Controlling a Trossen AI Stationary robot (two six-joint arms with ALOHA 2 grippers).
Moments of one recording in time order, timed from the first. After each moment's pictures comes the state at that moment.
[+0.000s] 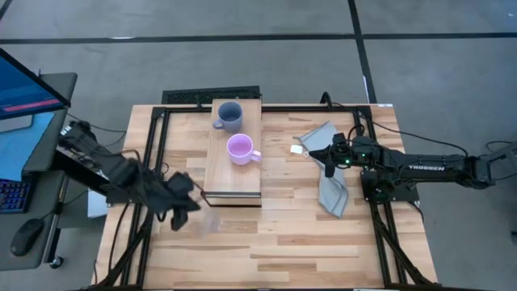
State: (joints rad) left arm -0.58 1.02 1.04 -0.84 -0.27 -0.98; right arm -0.25 0.67 0.24 0.13 -0.03 0.52
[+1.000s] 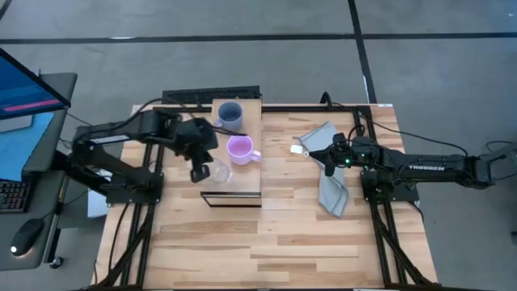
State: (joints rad) left arm 0.06 1.35 1.58 -1.32 -0.01 -0.23; right arm -0.25 0.67 0.24 0.12 -0.03 0.60
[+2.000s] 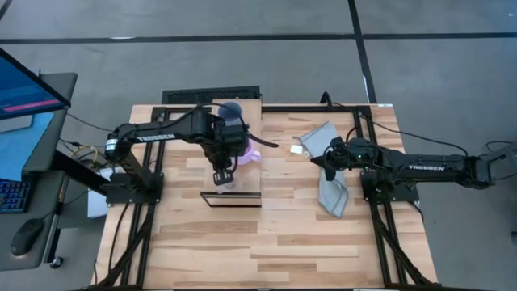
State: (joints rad) left arm 0.08 1.70 1.81 -1.47 0.07 -0.15; right arm -0.25 0.67 0.24 -0.01 -0.08 0.57
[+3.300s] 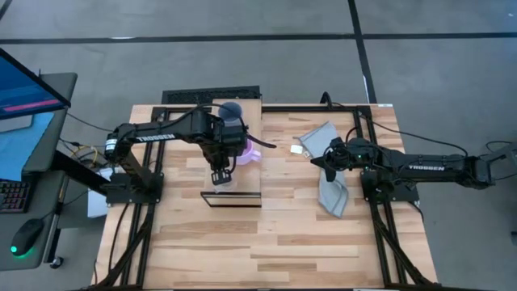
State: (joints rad) left arm 0.08 1.70 1.81 -1.51 0.04 -0.16; right arm -0.25 0.67 0.24 -0.01 -0.11 0.57
